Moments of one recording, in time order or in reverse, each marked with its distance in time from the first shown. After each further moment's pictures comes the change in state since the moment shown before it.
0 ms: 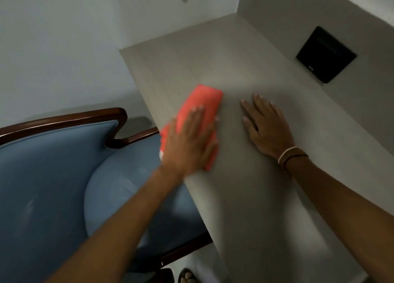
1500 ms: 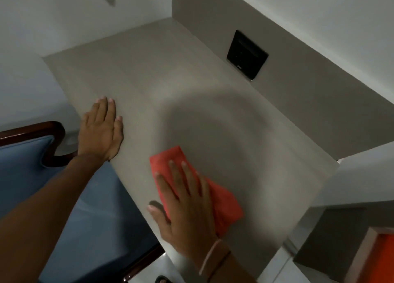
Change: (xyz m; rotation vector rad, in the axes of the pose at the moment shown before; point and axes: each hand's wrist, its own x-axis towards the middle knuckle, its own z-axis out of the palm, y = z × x) left_hand 0.033 -0.050 -0.014 -0.097 0.035 -0.285; right_hand -0.170 -0.119 0.009 0.063 -0.006 0.057
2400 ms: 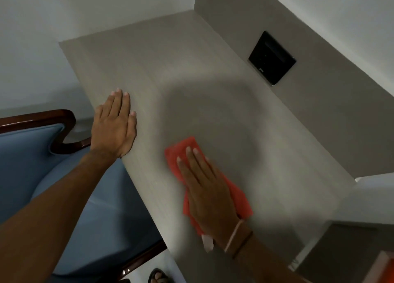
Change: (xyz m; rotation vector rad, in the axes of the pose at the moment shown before) left_hand 0.001 -0.003 0.004 0.023 0.034 0.019; right_hand 0.038 0.035 -0.015 -0.031 -0.012 -0.180
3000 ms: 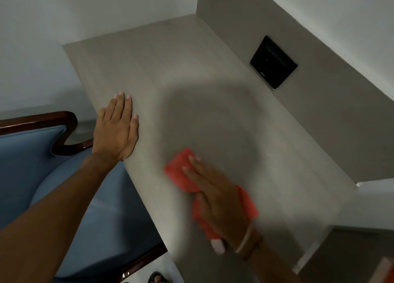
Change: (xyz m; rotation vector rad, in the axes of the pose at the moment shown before) left_hand -0.001 -0.001 0.001 0.019 -0.006 -0.002; right_hand -0.007 0.021 -0.012 0.456 -0.004 0.025
